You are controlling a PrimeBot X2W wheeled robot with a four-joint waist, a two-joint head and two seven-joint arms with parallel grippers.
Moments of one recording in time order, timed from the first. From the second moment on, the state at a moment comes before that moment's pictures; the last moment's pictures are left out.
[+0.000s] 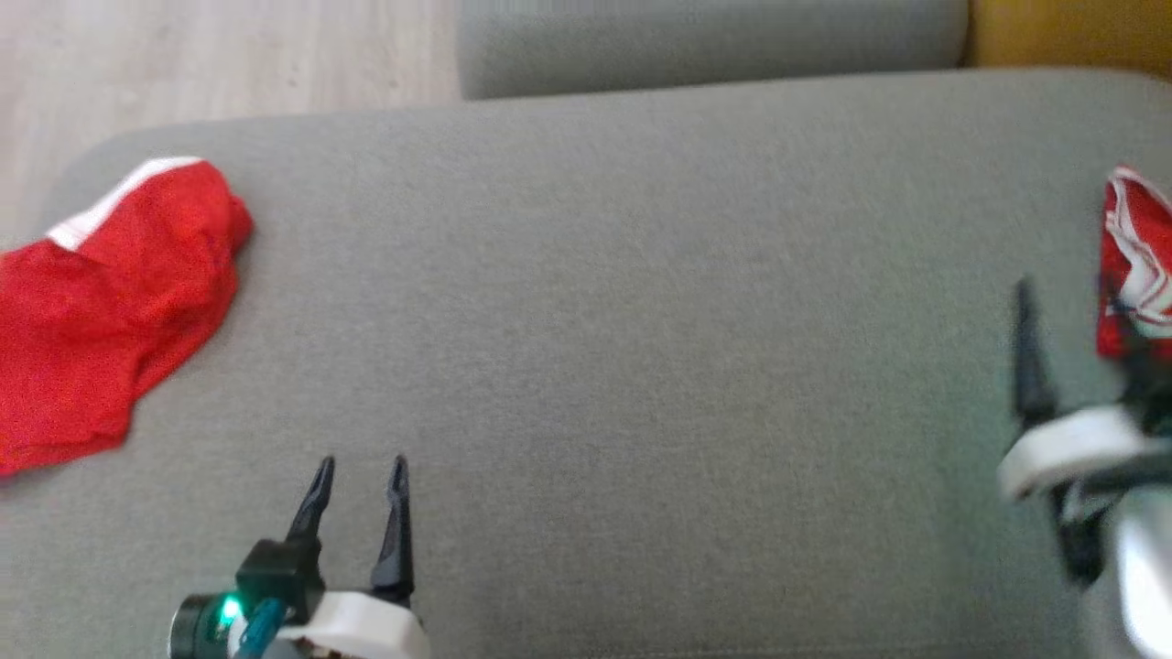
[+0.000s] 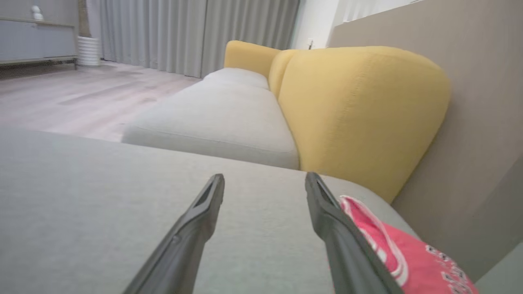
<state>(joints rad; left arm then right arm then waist) 0.11 0.06 -0.22 0.16 -0.11 0.11 -0.25 -0.23 -0.18 -0.15 0.37 -0.09 0.13 -0.19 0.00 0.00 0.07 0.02</state>
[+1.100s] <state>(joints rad) 0.14 0.06 -0.18 0.20 -0.11 0.08 -0.25 0.13 -0.04 -0.09 0.25 0.04 0.13 -0.25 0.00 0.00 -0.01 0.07</state>
